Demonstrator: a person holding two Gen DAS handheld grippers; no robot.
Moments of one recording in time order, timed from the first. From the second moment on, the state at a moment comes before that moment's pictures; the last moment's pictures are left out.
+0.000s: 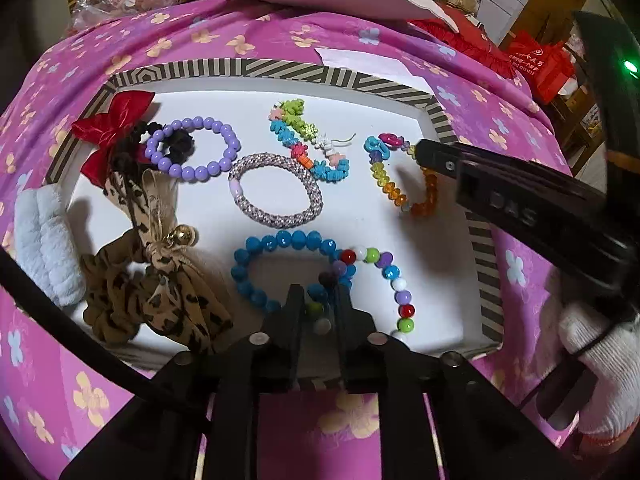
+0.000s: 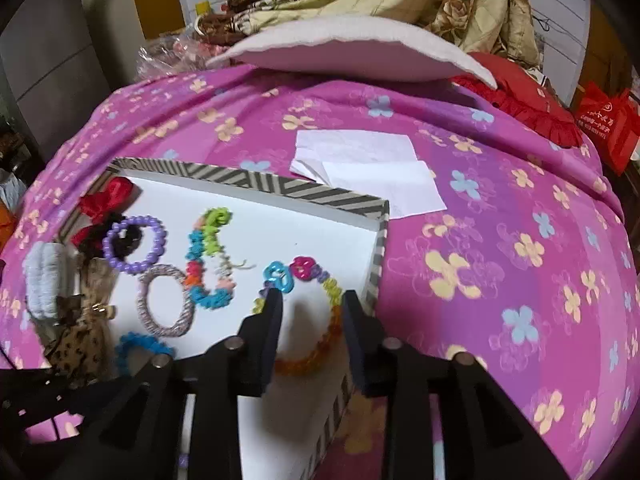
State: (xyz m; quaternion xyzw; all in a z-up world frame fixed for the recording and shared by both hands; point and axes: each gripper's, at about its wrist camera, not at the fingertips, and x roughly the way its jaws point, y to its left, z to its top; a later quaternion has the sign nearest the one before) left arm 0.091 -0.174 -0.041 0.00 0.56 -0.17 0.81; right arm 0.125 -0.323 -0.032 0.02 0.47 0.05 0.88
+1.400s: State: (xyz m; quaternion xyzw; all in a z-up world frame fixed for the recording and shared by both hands) left arm 0.044 -0.073 0.034 0.02 0.45 -0.06 0.89; right arm 0.005 -0.245 0.033 0.06 0.40 0.01 0.91
